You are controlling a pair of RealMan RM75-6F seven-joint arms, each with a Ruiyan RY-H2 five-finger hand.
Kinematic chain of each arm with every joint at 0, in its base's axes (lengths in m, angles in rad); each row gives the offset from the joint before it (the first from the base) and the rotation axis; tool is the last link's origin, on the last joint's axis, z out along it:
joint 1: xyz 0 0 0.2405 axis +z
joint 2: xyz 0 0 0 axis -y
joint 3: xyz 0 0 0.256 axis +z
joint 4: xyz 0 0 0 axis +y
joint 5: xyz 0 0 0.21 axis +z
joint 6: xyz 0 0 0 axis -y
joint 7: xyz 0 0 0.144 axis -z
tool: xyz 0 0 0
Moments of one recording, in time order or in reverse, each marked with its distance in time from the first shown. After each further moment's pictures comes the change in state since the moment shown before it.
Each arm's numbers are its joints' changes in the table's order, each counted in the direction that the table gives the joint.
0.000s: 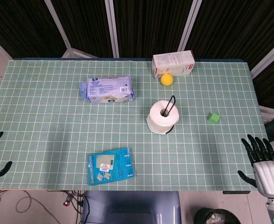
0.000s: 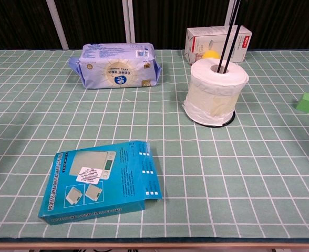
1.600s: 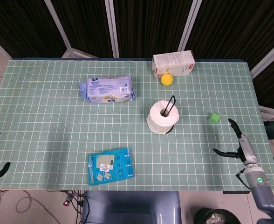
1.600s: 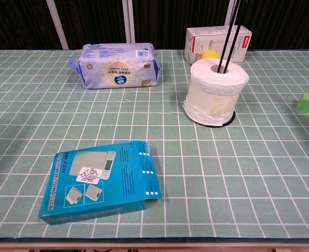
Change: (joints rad) left arm 0.014 -0.009 0.002 -0.020 -0.006 -0.019 0.005; right arm 0.250 0.027 0.211 -0.101 0.459 0.631 -0.744
